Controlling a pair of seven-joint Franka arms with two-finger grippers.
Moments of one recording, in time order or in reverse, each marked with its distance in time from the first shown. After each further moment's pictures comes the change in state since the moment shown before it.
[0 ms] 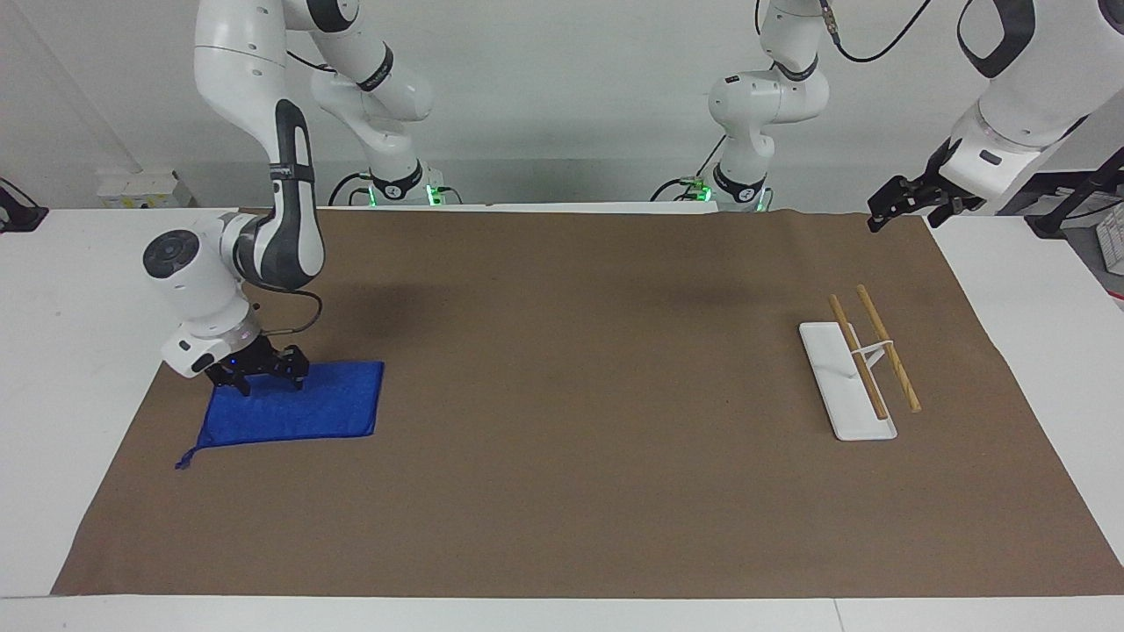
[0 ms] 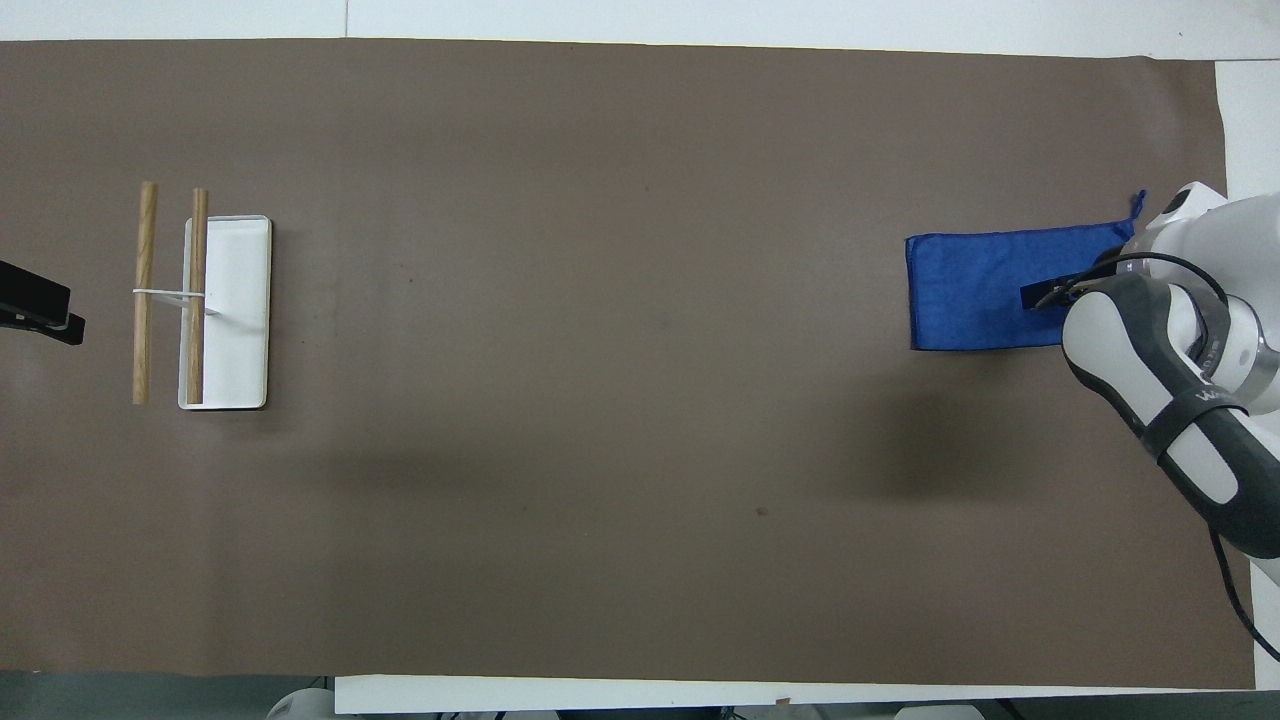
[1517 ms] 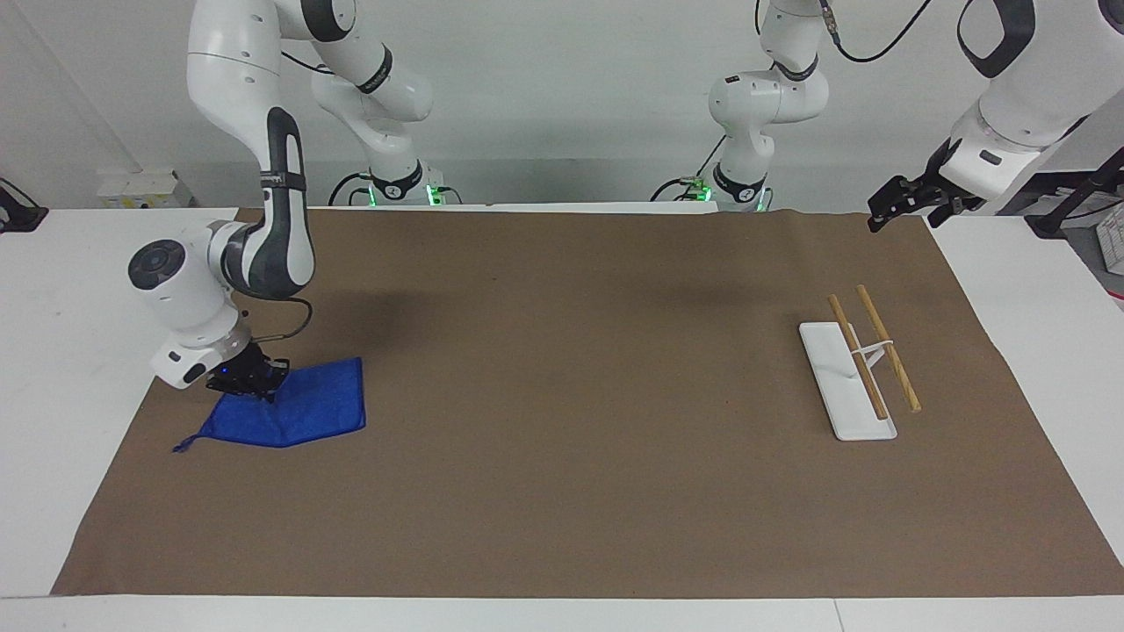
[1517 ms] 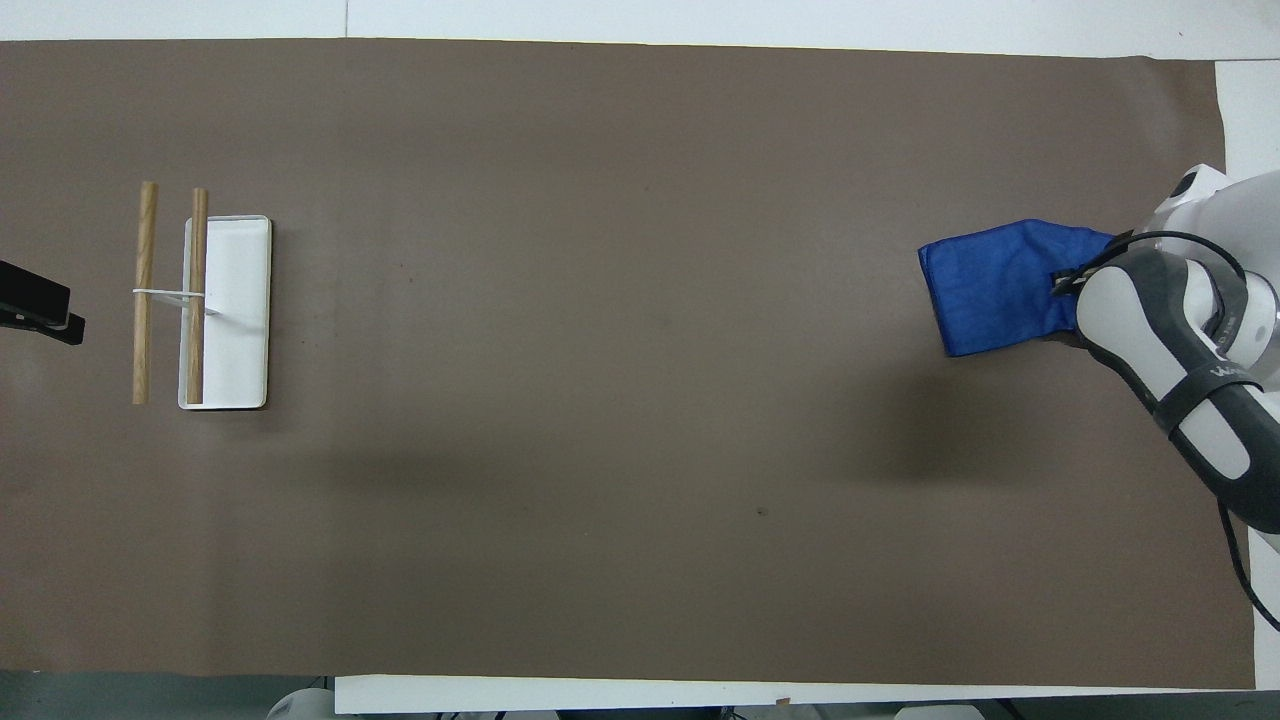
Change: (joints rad) left arm 0.000 0.000 0.000 0.000 0.000 0.000 0.000; right arm -0.017 0.042 0.016 0.118 0.001 -0.147 0.017
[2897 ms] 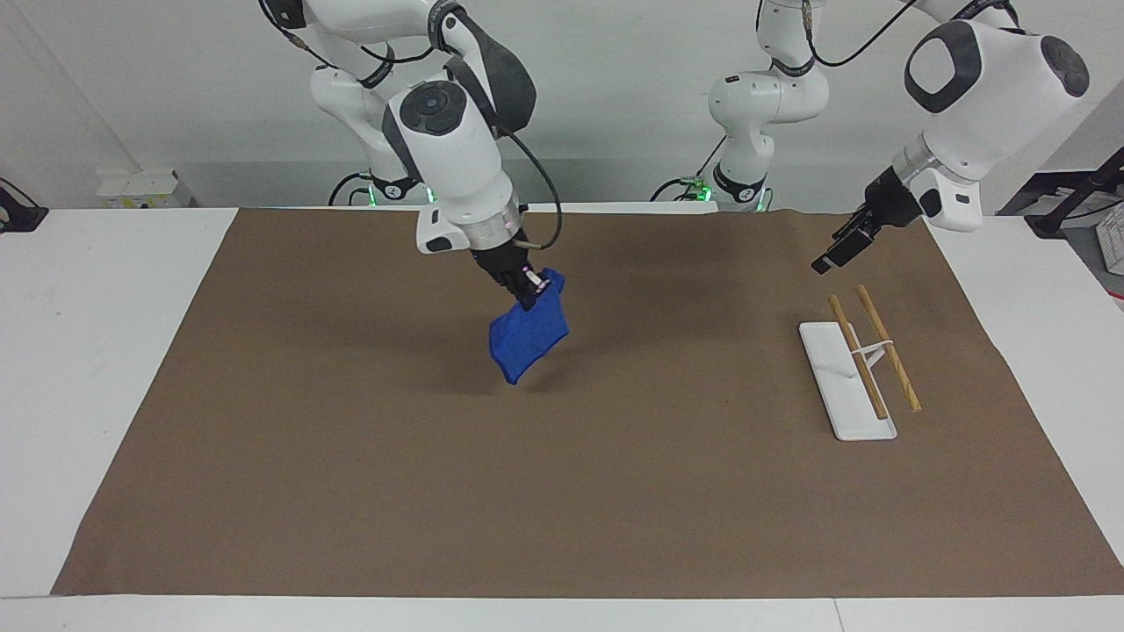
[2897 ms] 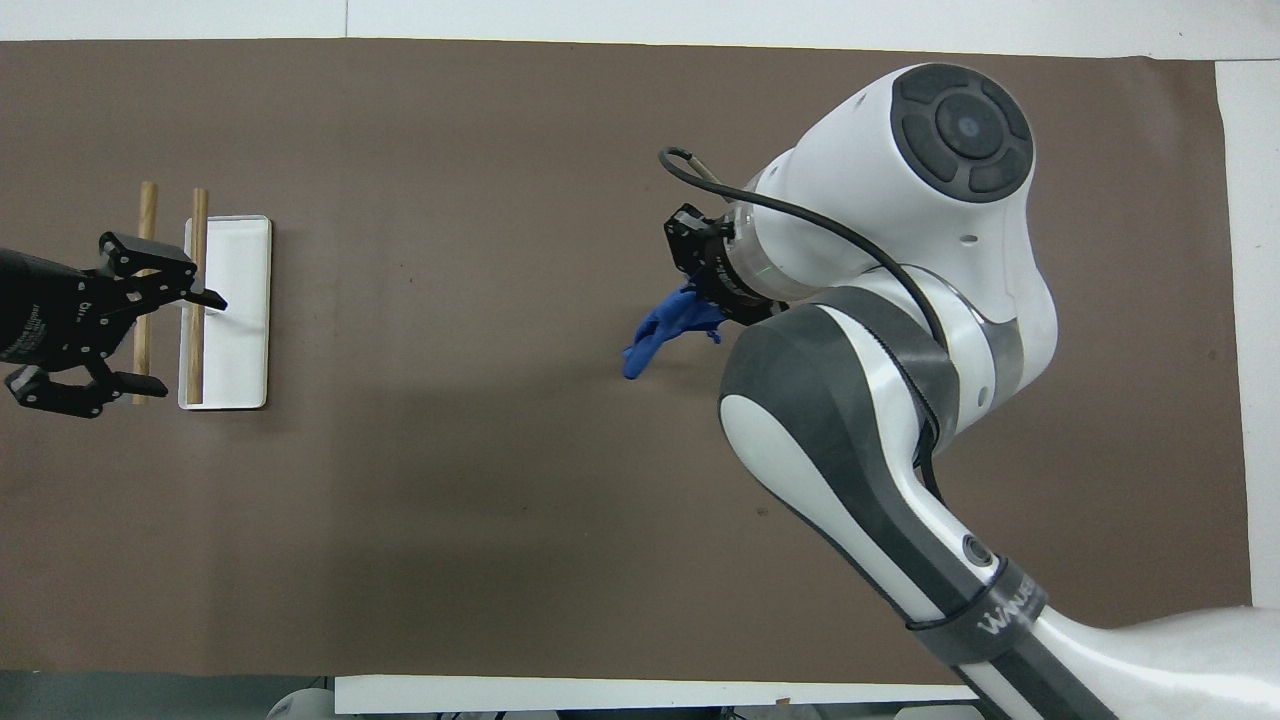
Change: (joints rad) left arm -0.033 -0.132 -0.015 -0.378 -0.356 0.350 -0.874; right arm 0.070 -0.076 0.702 0.316 0.133 -0.253 1.675
